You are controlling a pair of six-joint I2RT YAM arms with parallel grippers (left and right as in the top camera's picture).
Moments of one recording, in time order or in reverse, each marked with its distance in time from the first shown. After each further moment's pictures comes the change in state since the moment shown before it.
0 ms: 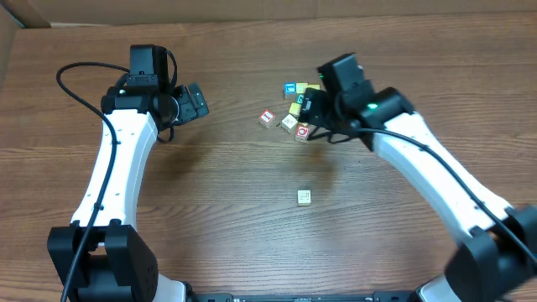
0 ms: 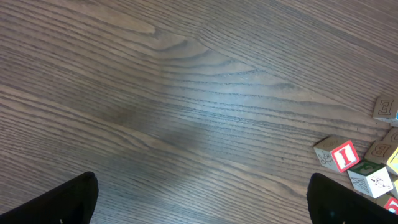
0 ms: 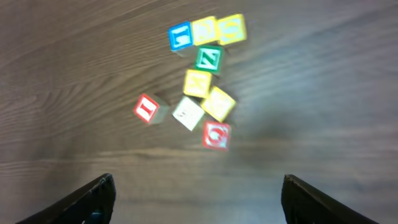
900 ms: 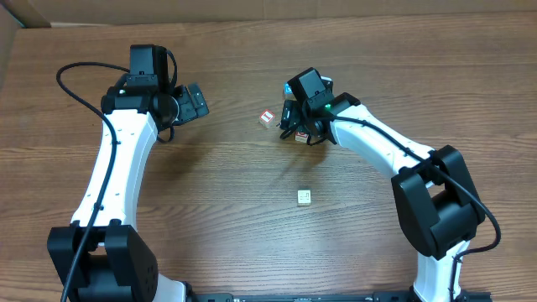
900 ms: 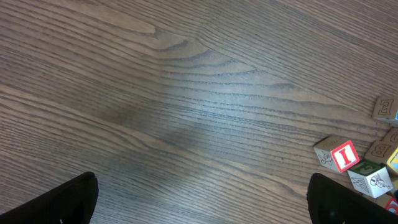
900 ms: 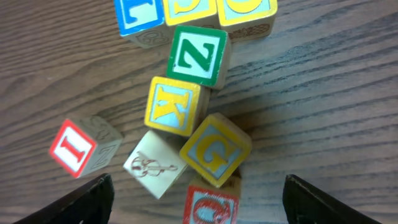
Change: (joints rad) left arm 0.000 0.000 0.000 0.000 0.000 0.000; right arm 0.025 0.309 0.000 0.214 0.060 -0.014
